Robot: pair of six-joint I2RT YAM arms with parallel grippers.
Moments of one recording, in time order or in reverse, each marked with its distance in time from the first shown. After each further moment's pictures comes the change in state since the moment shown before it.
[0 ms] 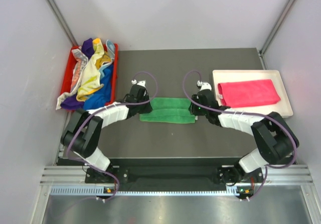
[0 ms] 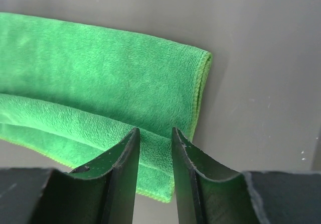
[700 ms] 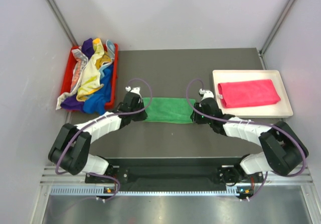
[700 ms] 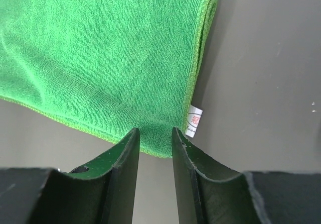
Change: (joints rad) left arm -0.006 -0.219 -0.166 -0.038 -0.023 -0.001; right arm 0.038 -0.134 -0.147 -0.001 -0.017 0.019
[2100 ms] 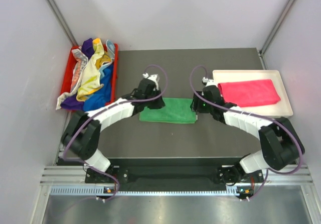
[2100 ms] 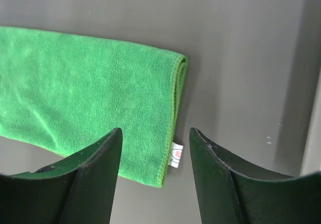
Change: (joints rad) left arm -0.096 0.139 0.292 -0.064 0.082 -0.029; right arm -0.103 0.027 0.177 -0.135 -0.008 -0.019
